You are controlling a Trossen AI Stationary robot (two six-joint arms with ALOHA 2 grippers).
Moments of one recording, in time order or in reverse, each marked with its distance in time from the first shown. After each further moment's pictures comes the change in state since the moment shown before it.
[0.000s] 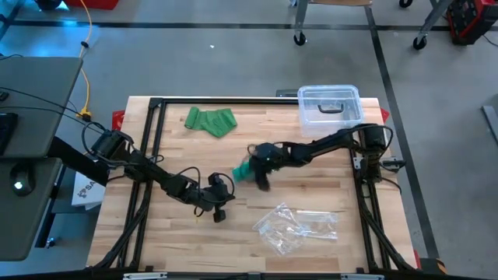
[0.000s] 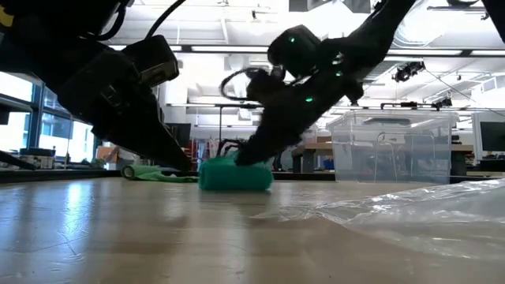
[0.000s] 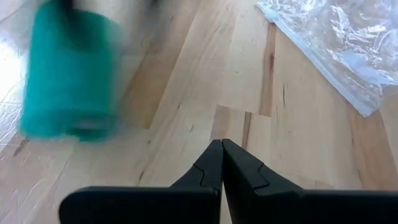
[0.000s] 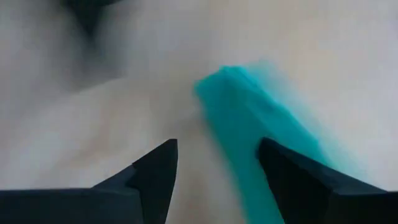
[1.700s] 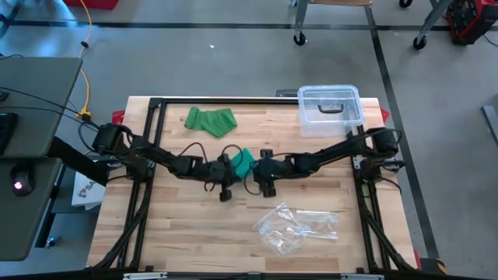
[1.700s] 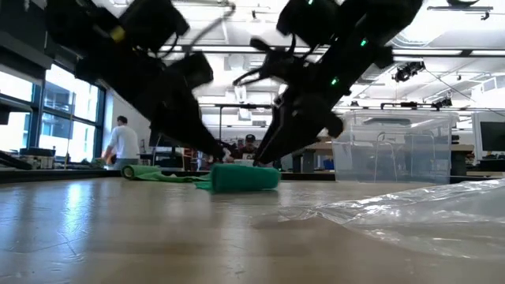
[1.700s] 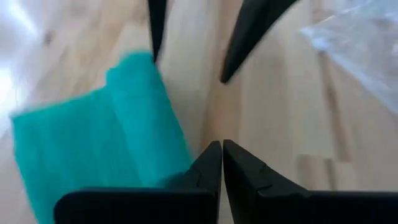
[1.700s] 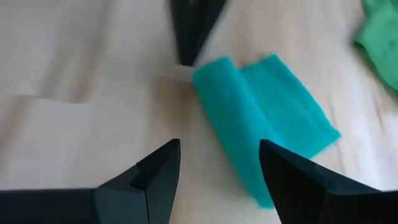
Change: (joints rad) left arm 0.297 -0.046 0.021 0.011 0.274 0.301; right arm 0.163 -0.096 0.008 -0.232 0.327 -0.180
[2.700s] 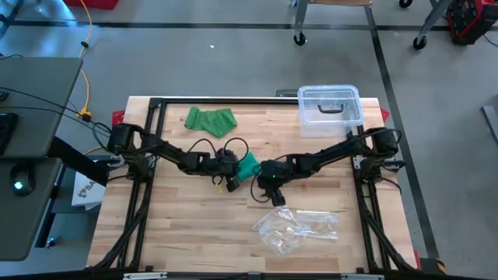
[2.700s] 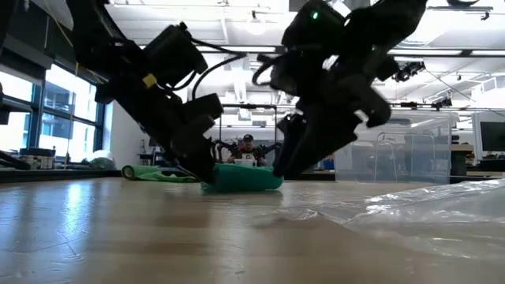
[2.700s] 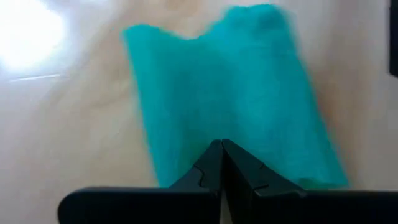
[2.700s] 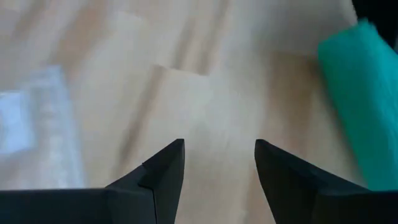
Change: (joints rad) left arm 0.096 0.142 0.038 -0.029 -0.046 -0.158; right arm -0.016 -0.004 -0.045 -0.025 -0.370 0.057
